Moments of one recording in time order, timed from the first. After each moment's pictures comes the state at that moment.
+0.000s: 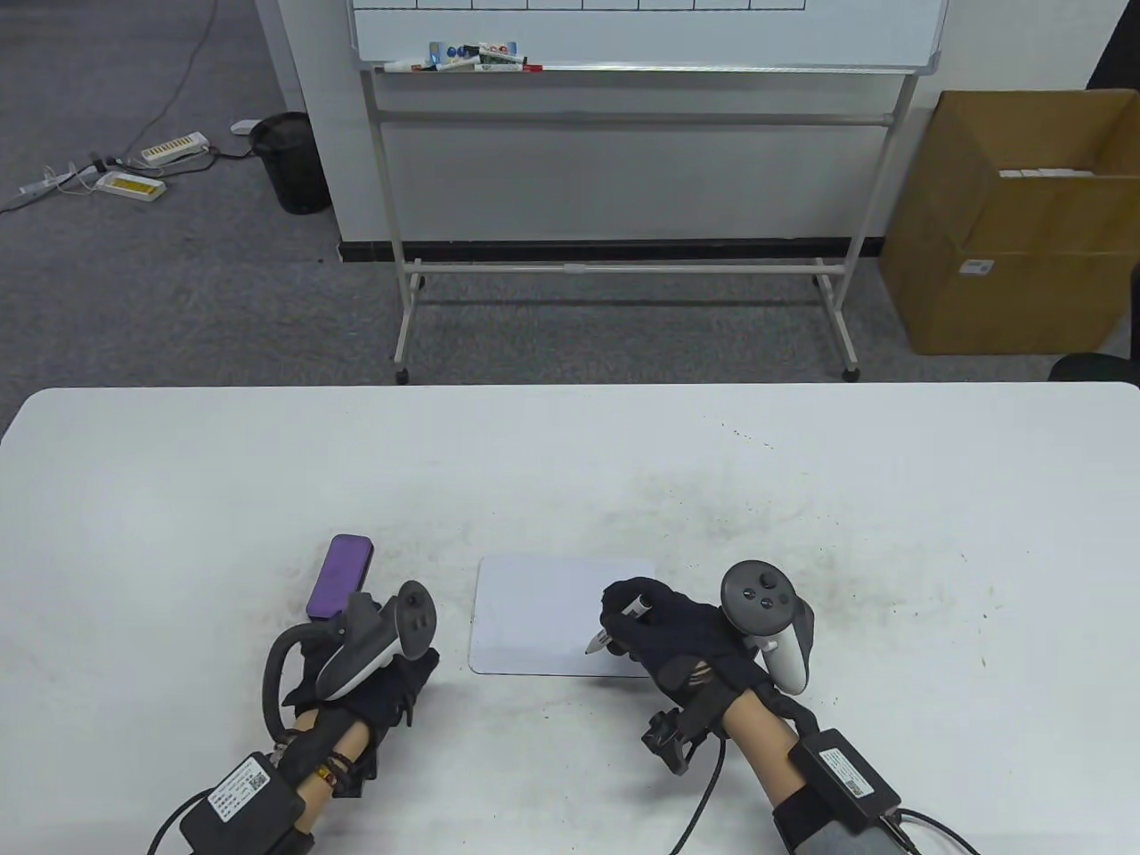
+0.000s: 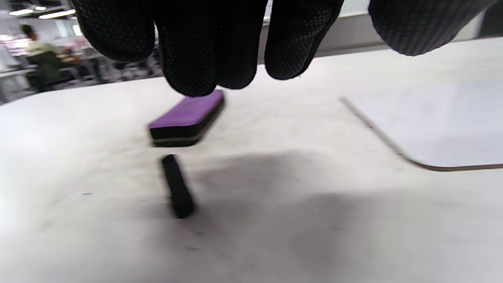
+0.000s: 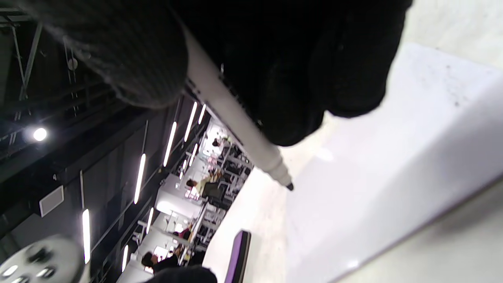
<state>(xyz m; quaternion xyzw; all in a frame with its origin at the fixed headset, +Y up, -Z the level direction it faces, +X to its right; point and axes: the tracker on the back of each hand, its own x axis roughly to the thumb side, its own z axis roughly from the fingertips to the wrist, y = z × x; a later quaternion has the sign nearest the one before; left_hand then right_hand) -0.214 -0.713 -0.355 -0.10 0.01 -0.07 0.99 0.118 -0.717 -0.373 0.11 0.06 0.82 0.56</state>
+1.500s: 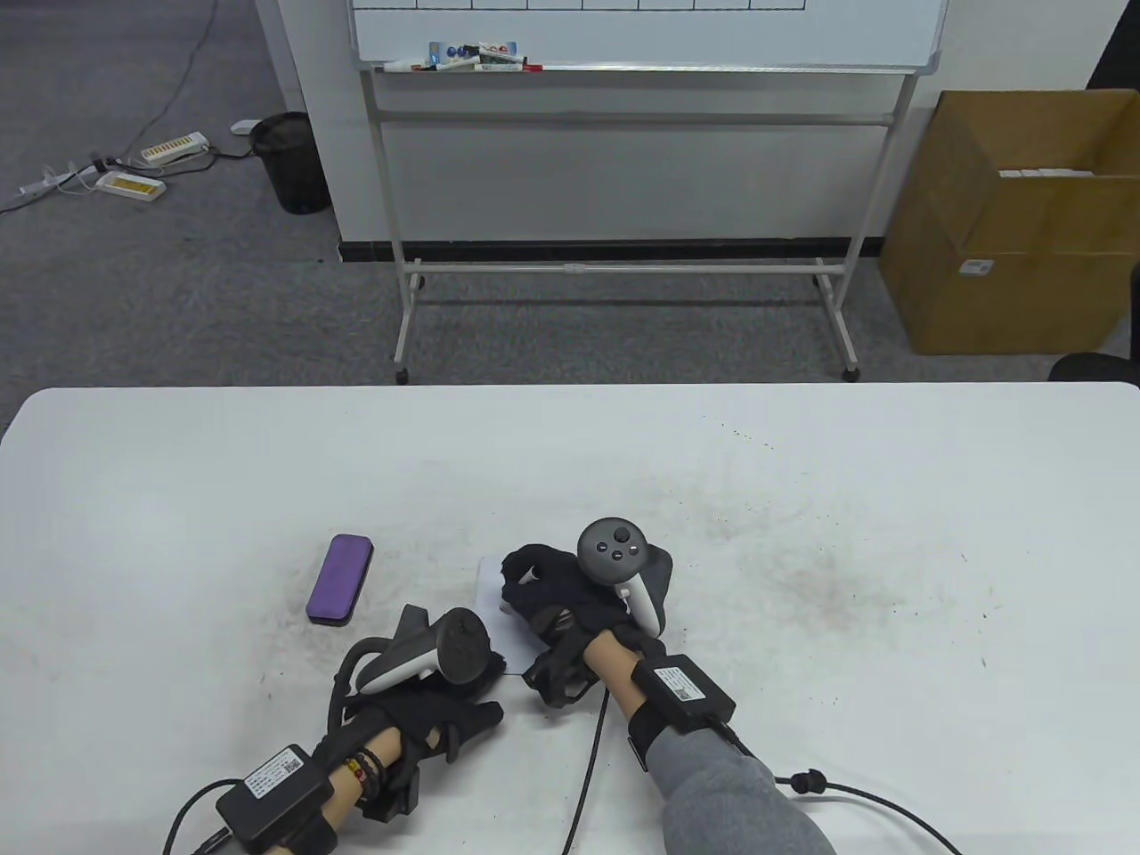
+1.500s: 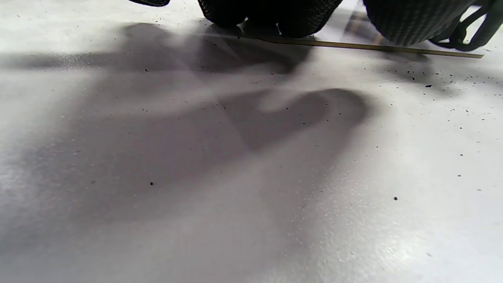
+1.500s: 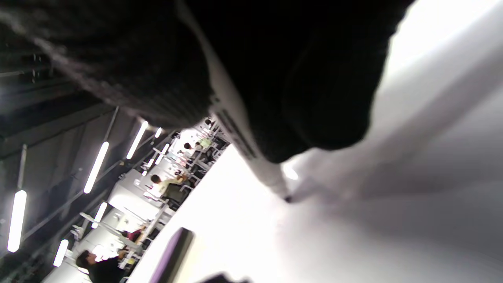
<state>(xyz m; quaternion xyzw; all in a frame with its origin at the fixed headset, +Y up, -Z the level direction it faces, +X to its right) -0.179 -0.762 -0.361 -0.26 -0.14 0.02 0.95 0.010 -0.761 -0.447 0.07 0.05 0.88 0.46</state>
